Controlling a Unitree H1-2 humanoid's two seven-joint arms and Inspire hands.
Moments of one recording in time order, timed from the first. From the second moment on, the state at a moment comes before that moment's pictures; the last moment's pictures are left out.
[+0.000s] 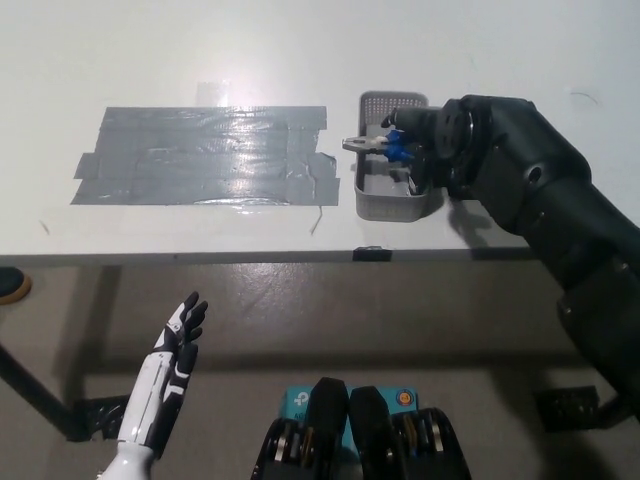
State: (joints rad) left_arm 0.04 0.11 -0.04 -0.07 0.17 -0.18 -0.03; right_arm -1.31 -0.12 0.62 1.27 -0.54 0.15 0.43
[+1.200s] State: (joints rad) left_arm 0.04 0.12 -0.04 -0.07 0.15 -0.18 -0.03; right_arm -1.26 -0.13 0.64 1.29 -0.65 -0.02 -0.04
